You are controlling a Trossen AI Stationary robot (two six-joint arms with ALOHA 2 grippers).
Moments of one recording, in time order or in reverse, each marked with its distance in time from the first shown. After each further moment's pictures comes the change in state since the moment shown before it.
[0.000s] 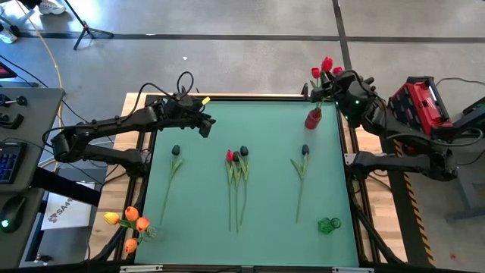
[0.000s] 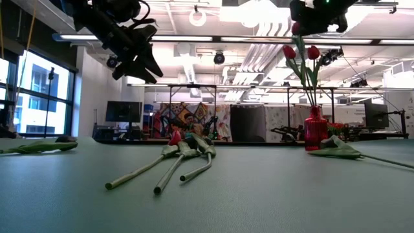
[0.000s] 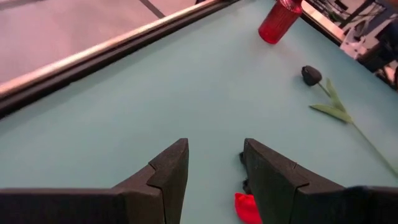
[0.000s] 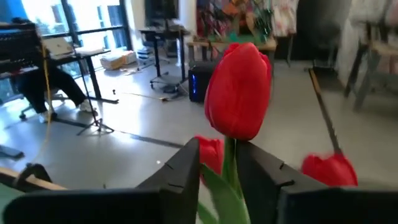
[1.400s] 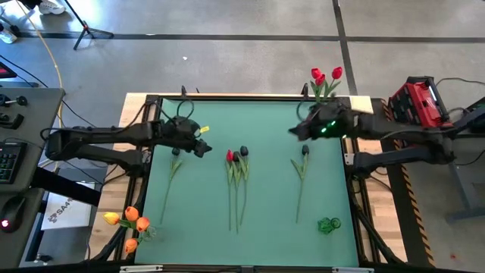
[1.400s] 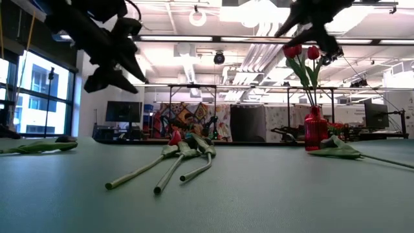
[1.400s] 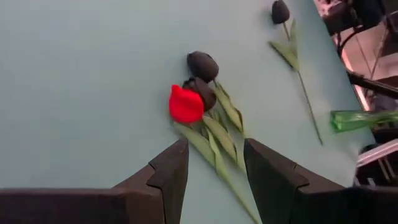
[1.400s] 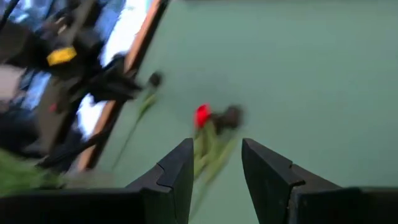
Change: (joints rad) left arm -0.229 -0.115 -0.171 -0.041 0.074 -0.457; right arm 0.329 0.110 0.066 -0.447 -0.590 0.878
